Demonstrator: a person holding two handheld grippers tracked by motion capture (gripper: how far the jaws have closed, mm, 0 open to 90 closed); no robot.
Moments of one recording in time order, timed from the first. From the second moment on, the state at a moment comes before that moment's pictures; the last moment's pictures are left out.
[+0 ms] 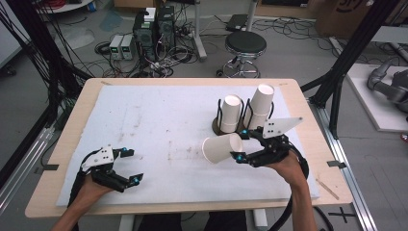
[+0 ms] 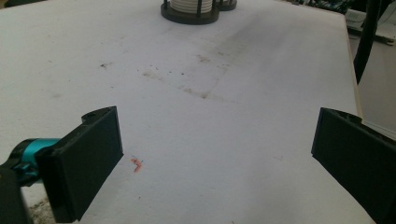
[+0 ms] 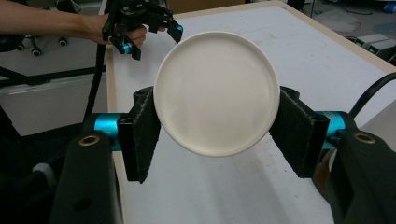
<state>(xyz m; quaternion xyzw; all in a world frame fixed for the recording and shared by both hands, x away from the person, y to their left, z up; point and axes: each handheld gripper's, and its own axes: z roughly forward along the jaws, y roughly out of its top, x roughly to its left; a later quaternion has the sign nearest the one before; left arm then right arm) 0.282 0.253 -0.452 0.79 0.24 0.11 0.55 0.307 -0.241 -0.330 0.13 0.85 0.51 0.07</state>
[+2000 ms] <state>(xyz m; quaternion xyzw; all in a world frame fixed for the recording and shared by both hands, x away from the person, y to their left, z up) 0.304 0.258 -0.368 0.75 0.19 0.04 0.63 0.320 -0.217 -0.337 0.10 0.83 0.54 0.02</state>
